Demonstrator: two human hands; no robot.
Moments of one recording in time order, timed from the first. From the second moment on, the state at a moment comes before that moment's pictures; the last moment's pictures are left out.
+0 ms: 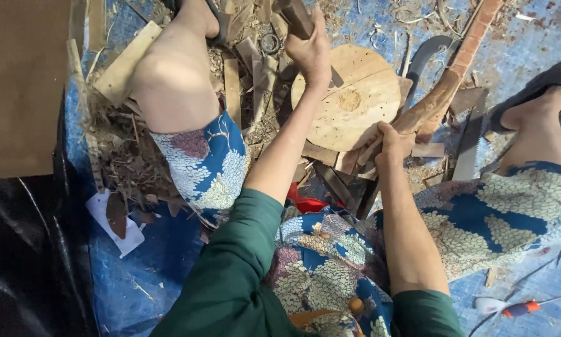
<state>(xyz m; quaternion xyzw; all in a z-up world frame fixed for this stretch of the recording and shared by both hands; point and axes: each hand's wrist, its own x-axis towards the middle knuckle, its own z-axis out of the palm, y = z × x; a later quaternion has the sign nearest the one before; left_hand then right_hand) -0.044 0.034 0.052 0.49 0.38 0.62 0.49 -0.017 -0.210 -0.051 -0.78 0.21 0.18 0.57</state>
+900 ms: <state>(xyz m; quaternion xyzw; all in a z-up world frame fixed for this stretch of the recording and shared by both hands) -0.033 0.024 0.021 0.54 0.36 0.60 0.47 -0.014 -0.208 -0.048 -0.81 0.22 0.20 0.51</state>
